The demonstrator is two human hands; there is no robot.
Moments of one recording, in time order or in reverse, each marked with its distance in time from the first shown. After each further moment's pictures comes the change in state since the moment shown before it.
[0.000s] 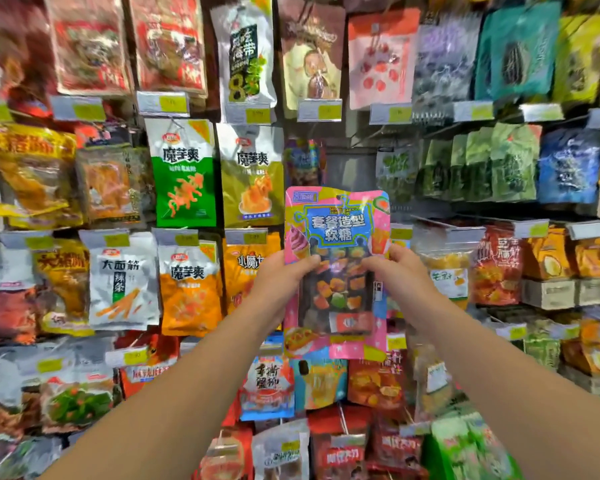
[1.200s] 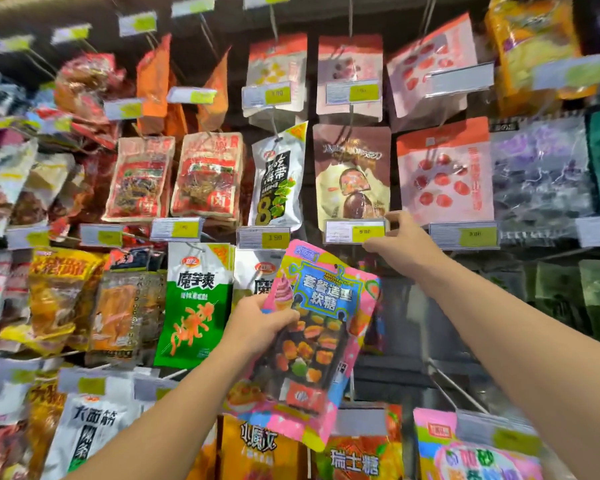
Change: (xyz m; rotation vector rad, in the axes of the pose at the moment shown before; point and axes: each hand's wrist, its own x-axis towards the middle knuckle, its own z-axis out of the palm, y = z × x) left_hand 0.234 0.064 -0.040 0.378 0.312 0.346; right_hand 0.300 -0.146 0.039 -0.141 -0.102 -0.484
